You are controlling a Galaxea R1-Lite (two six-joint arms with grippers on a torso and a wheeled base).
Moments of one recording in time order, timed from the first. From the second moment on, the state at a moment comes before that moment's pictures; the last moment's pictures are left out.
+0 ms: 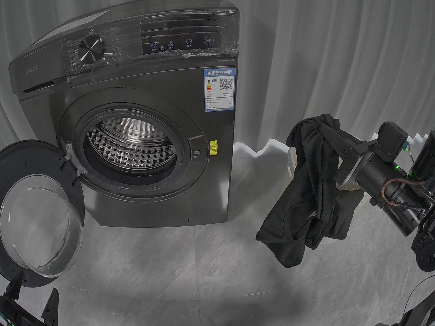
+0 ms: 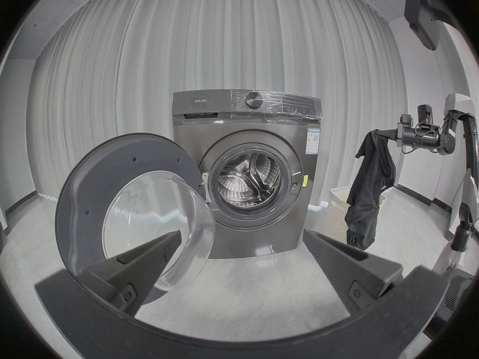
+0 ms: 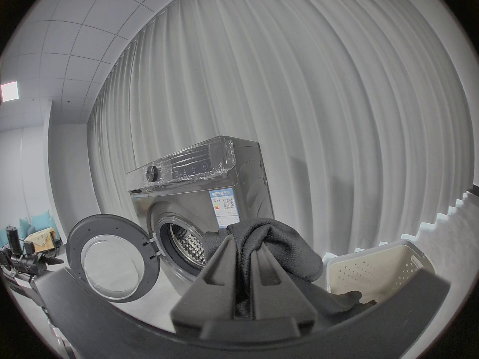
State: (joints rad) left arm 0.00 0.02 -0.02 0.00 -0.01 0.00; right arm 0.63 1.51 -0.53 -1.21 -0.15 0.07
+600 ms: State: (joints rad) left arm 0.00 0.02 -0.02 0.00 -0.01 0.00; right arm 0.63 1.52 -0.53 -1.21 -0.15 0.07
